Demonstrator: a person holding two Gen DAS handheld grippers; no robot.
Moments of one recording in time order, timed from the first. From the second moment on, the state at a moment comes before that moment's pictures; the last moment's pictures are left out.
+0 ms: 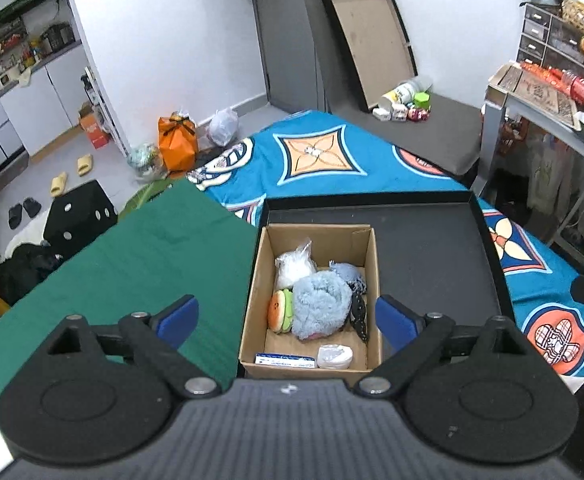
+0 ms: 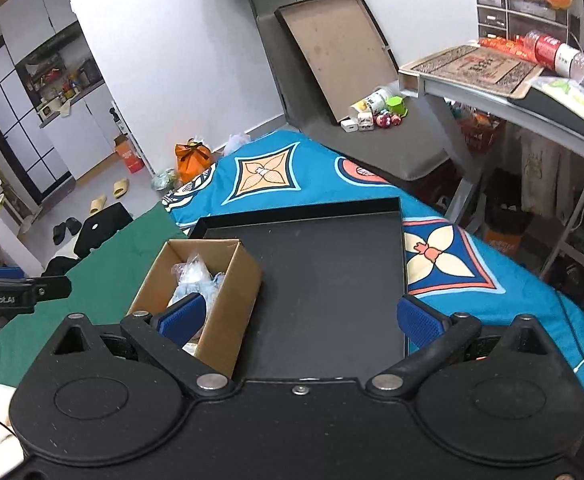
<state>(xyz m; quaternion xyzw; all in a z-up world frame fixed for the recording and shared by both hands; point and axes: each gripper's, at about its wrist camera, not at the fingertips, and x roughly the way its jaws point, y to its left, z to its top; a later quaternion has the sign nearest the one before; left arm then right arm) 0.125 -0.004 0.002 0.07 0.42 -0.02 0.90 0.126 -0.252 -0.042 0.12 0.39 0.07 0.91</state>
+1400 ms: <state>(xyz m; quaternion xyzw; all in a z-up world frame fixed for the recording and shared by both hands) 0.056 -0.004 0.034 0.04 0.39 -0.02 0.92 0.062 -0.236 0.001 0.11 0.38 0.05 0.92</state>
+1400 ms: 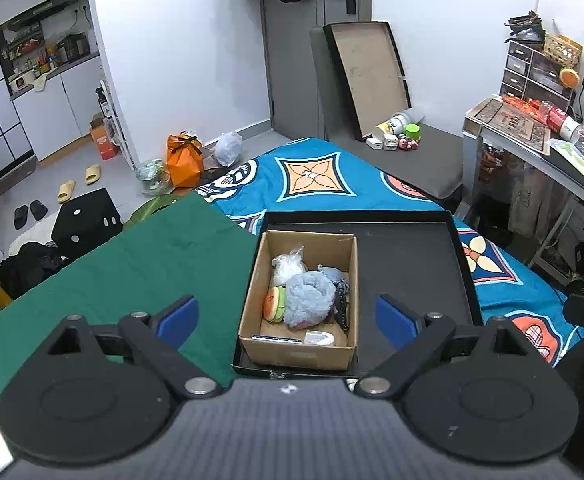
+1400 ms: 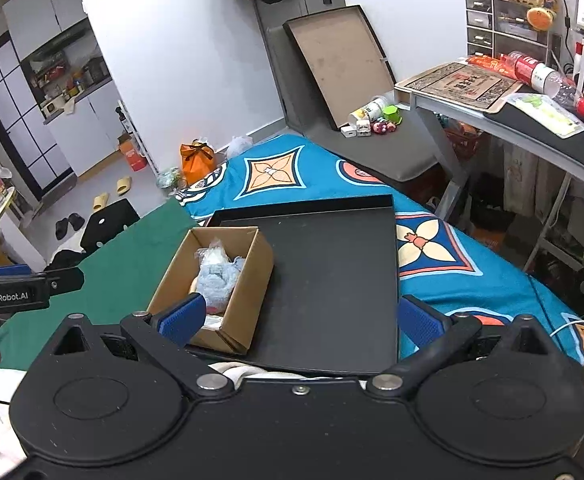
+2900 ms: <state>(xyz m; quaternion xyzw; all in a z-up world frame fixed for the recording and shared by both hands) 0.049 -0.007 0.032 0.02 0.40 -0.02 0.92 0.060 -0.224 0.003 0.09 0.38 0.06 0.92</state>
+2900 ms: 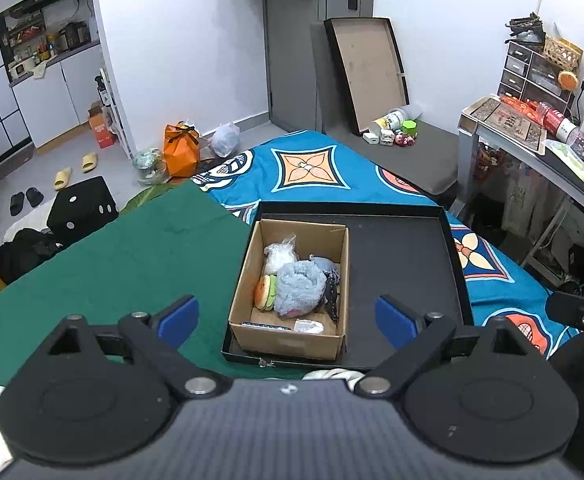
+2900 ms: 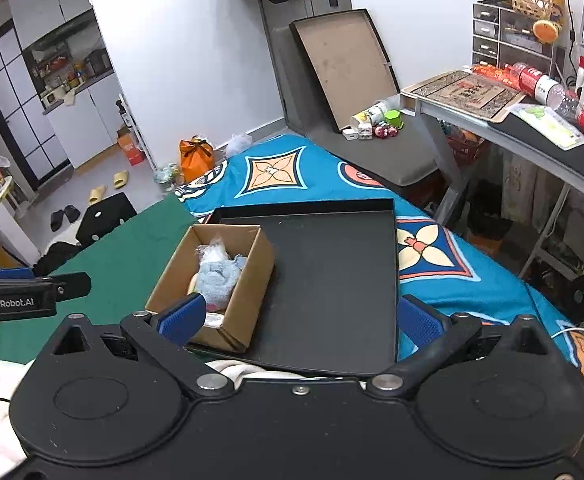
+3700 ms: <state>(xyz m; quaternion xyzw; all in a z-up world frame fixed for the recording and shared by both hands) 0.049 -0.008 0.030 0.03 0.40 -0.02 0.92 0.060 -0.223 0.003 0.09 0.39 0.06 0.92</state>
